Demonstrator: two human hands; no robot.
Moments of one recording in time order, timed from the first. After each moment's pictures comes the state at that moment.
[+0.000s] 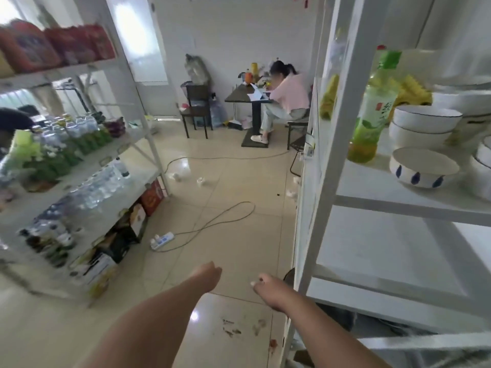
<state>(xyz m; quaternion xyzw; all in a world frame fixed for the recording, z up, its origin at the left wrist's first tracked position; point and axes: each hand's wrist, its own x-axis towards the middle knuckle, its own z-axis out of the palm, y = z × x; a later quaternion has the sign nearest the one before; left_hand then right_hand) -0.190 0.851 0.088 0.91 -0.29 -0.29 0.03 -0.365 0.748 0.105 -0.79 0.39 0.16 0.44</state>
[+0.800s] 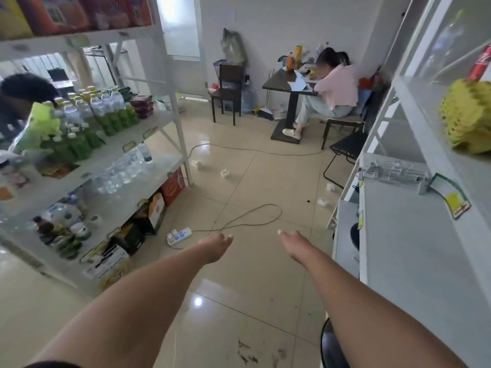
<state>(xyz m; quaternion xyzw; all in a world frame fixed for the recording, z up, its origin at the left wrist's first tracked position) 0.061 0.800 0.118 0.91 -0.30 -0.29 0.07 -0.070 0.624 0.115 -0.76 0.48 0.08 0.42</state>
